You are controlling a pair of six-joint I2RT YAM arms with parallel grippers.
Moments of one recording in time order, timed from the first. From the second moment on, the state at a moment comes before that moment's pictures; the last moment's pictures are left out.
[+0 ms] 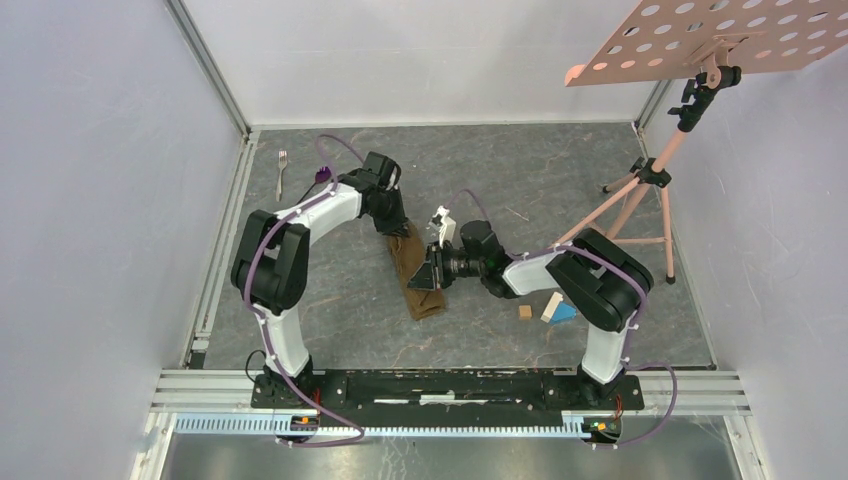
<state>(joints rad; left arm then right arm) -0.42 1.89 1.33 -0.53 0.21 -0.61 0.75 1.84 0.75 0.66 -0.61 0.63</state>
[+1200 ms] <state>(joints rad) -0.38 1.34 1.08 -0.58 0.11 -0.55 0.80 1.62 0.54 0.45 -0.42 0.37</state>
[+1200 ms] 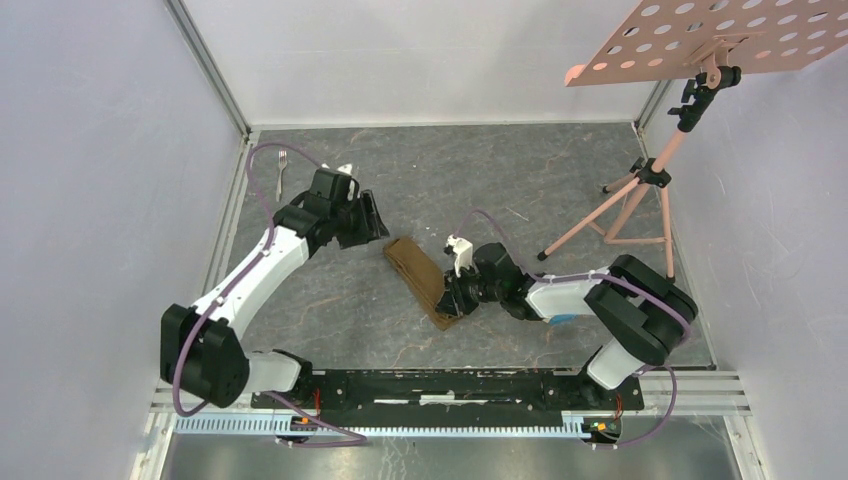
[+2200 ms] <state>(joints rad) -0.32 0.86 0.89 -0.69 -0.08 -0.59 1.06 1.90 1.22 0.11 0.34 -0.02</state>
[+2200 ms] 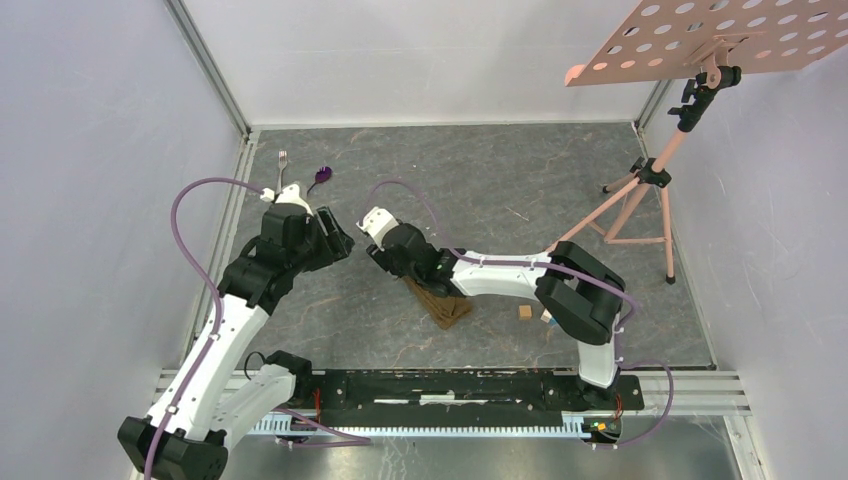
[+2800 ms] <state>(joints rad) -0.32 0.83 0.89 -0.71 -0.09 -0.59 1.09 1.99 1.27 0.07 0.43 -0.03</state>
